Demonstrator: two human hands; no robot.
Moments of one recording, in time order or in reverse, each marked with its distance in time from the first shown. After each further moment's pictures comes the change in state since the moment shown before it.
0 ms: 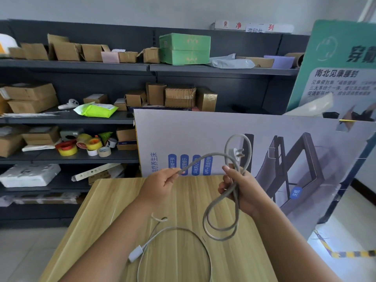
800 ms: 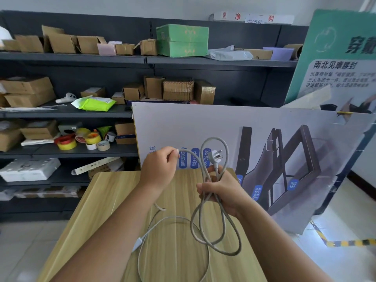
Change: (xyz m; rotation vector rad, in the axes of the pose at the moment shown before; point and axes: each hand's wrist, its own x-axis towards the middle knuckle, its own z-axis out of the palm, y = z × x) left_hand 0.009 0.051 -0.009 0.154 0.251 -0.049; right_hand -0.015 0.028 0.020 -0.283 -0.142 -0.005
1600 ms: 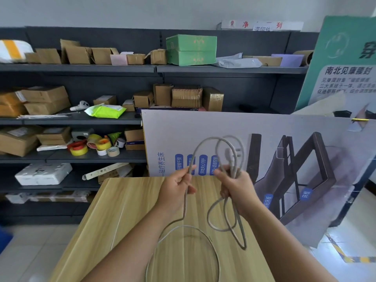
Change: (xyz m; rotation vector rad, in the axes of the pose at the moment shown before) left_hand -0.033 -0.008 0.024 -0.632 -0.180 -0.314; right_hand 0.017 -0.007 -0.001 -0.027 0.250 -0.195
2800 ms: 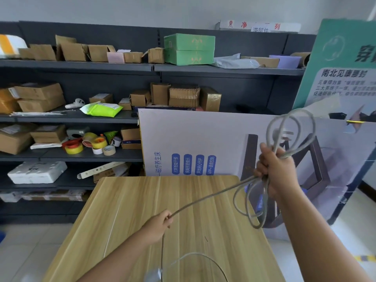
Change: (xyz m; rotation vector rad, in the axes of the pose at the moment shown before) left_hand -0.009 -0.145 -0.037 0.729 -0.413 -0.346; right_hand 0.019 -0.050 -0.070 0.319 0.217 -0.111
